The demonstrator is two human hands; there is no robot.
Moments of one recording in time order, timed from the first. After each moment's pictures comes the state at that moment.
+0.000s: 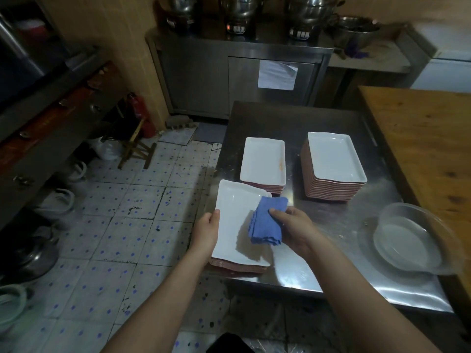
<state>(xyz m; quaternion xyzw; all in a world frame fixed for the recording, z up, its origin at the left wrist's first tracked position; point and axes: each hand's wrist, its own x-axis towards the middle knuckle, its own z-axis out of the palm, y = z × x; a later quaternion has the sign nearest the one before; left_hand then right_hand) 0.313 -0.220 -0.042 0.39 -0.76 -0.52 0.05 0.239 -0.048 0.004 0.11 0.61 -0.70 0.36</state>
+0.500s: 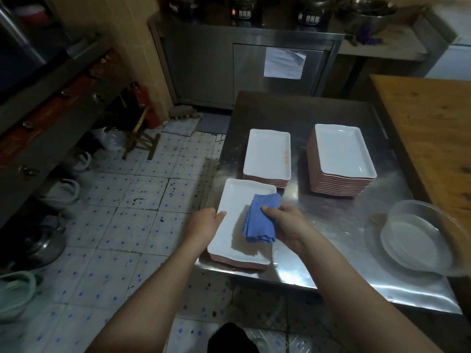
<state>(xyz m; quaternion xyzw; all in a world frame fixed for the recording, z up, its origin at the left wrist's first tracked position) 0.305 -0.244 -0.051 0.30 -0.92 -0.26 -0.07 0.233 -0.065 -0.011 0.11 0.61 -0.68 0.39</state>
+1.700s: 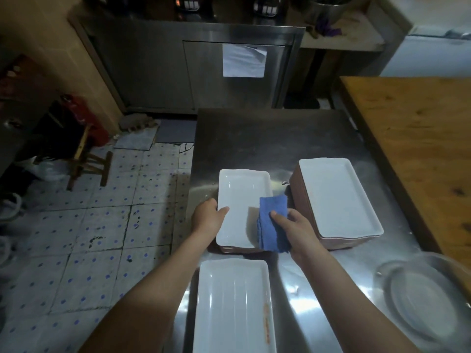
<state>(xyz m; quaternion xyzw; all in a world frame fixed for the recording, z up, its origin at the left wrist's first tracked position) 0.068 -0.284 -0.072 0.27 -0.90 -0.33 -0.06 0.067 -0.089 -0.037 0.19 0.68 -0.67 0.22</state>
